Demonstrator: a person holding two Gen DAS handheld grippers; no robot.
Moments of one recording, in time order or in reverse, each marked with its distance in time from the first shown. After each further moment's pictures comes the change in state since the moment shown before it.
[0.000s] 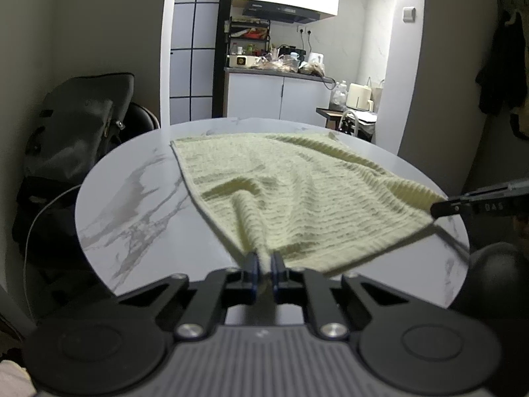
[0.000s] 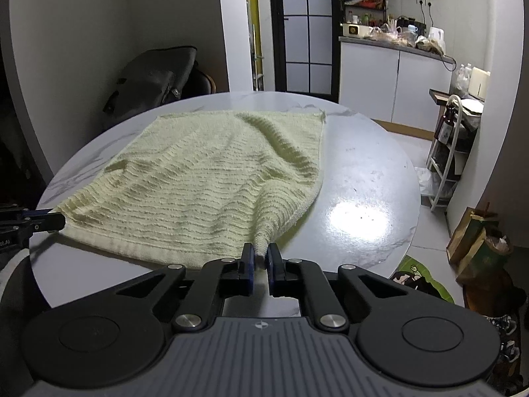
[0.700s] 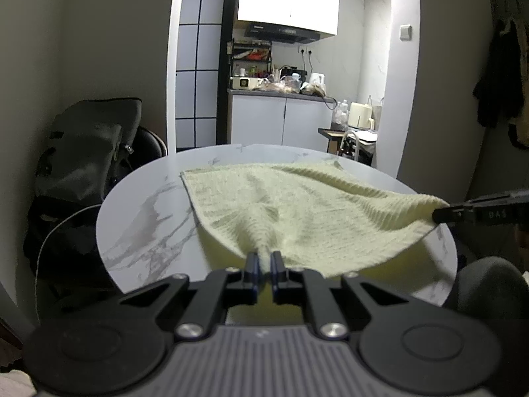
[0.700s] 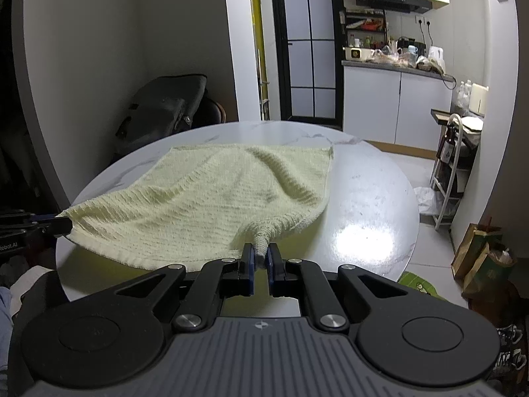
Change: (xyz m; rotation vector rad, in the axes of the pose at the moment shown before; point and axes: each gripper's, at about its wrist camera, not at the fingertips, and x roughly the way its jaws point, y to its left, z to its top) left arm -0.027 0.001 0.010 0.008 -0.082 0.015; right arm -0.027 0.004 0.009 -0.001 -0.095 0.017
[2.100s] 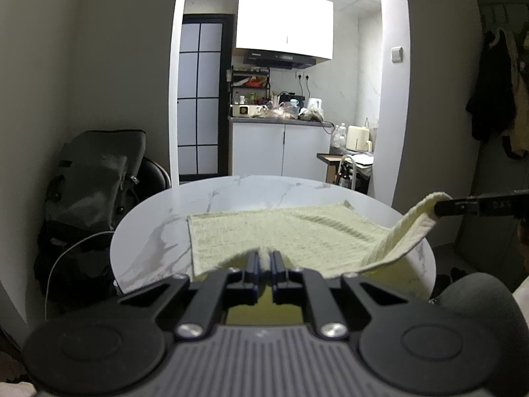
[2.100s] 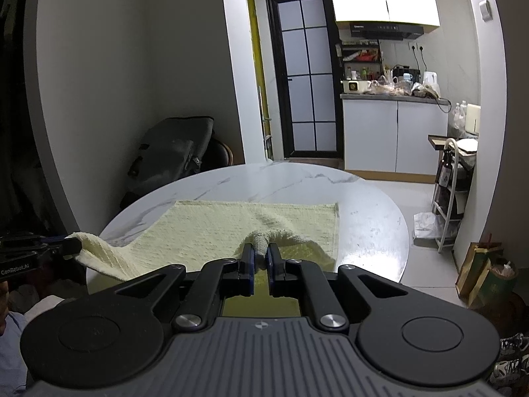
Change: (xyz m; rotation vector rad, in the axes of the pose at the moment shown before) left arm -0.023 -0.001 0.006 0.021 -0.078 0.011; right arm -0.028 -0.008 0.005 0.039 -0.122 0.018
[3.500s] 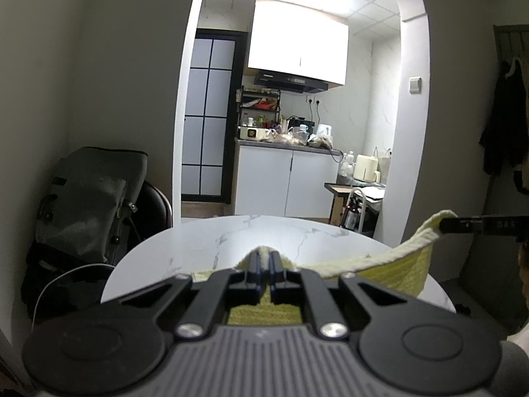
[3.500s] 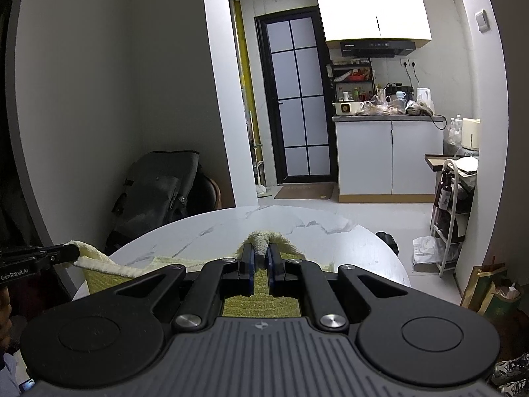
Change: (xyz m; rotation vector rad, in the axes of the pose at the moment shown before) left arm 0.051 0.025 0.055 -0.061 -0.096 -0.002; right arm 0.035 -0.006 0.055 0.030 -0.097 -0.019
